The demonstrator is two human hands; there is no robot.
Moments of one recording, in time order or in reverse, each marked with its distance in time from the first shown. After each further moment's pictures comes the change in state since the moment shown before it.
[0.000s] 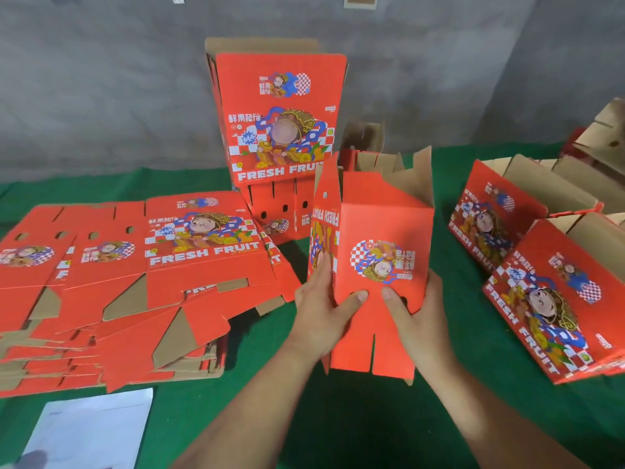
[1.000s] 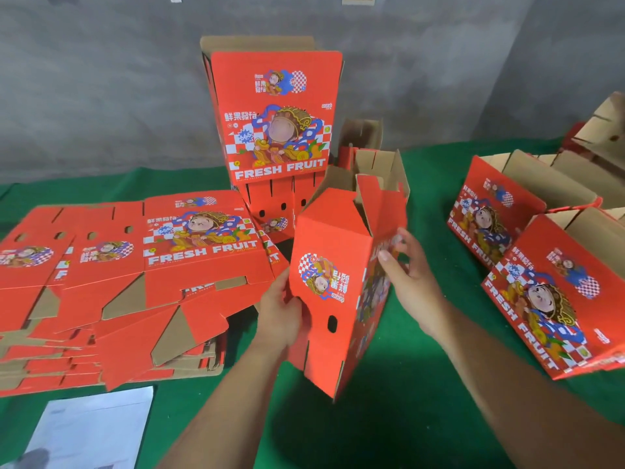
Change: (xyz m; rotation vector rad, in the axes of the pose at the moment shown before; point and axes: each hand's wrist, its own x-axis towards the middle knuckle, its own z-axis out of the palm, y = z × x) left_hand -0.007 -0.024 -0.039 -0.155 0.286 -0.261; right_hand 0.053 -0.021 0.000 0.039 -0.256 0.096
